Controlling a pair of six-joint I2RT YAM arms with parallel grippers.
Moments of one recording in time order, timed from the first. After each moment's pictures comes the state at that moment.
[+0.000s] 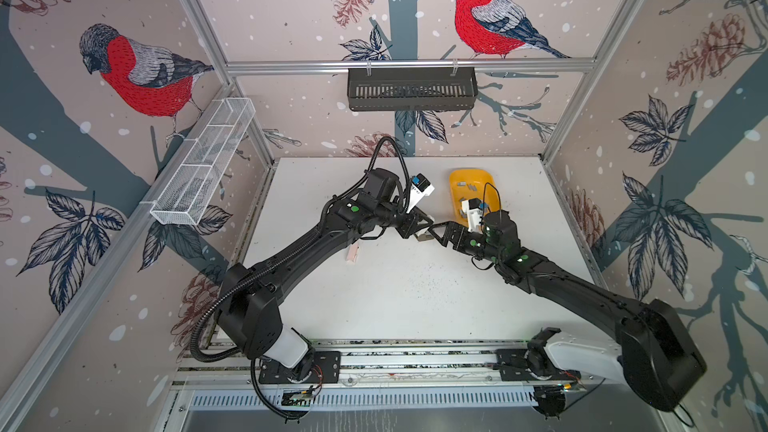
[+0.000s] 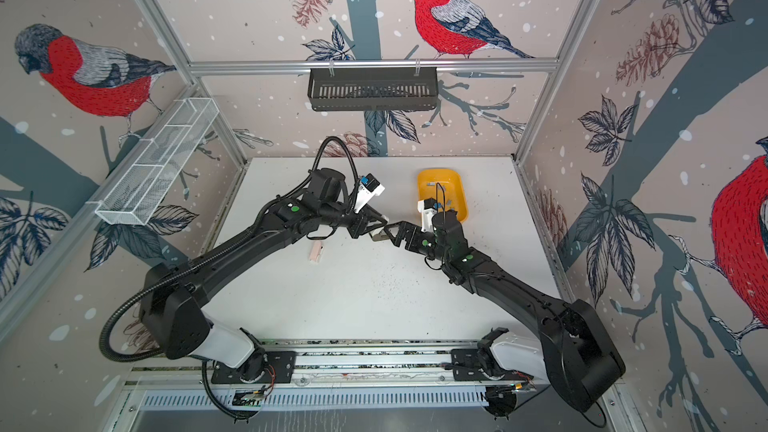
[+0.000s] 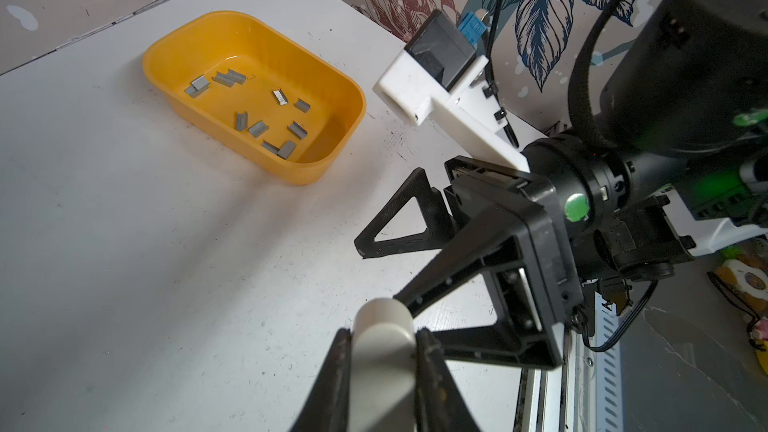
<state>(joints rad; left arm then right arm) -0.66 1.52 1.31 -0.44 0.56 0.06 0.57 1.20 0.61 0.18 -0.36 0.81</state>
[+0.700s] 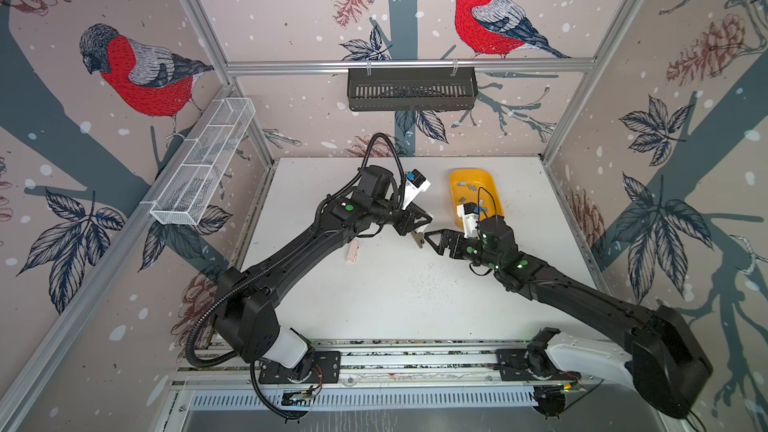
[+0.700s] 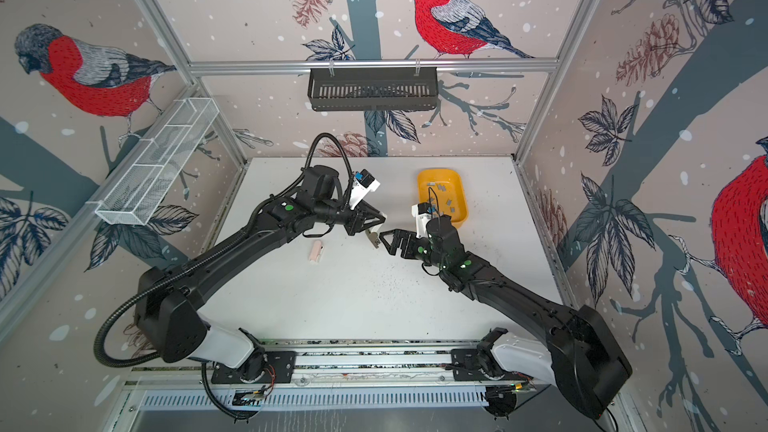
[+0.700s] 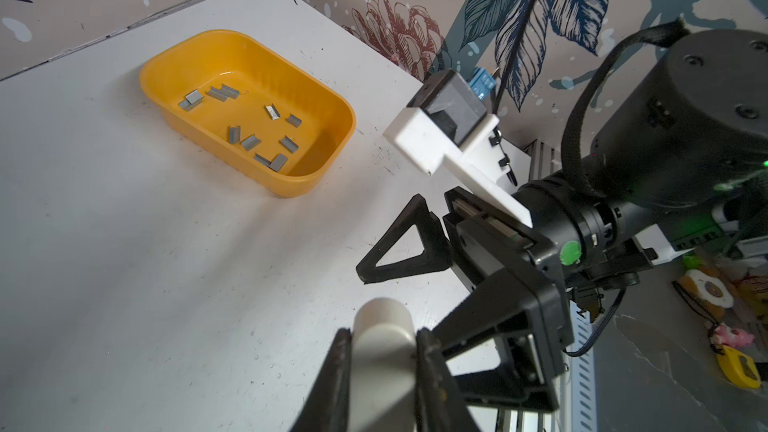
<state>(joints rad) -0.61 1.50 1.31 -0.42 0.65 0.02 0.63 1.12 0.59 0.13 -0.29 0.71</state>
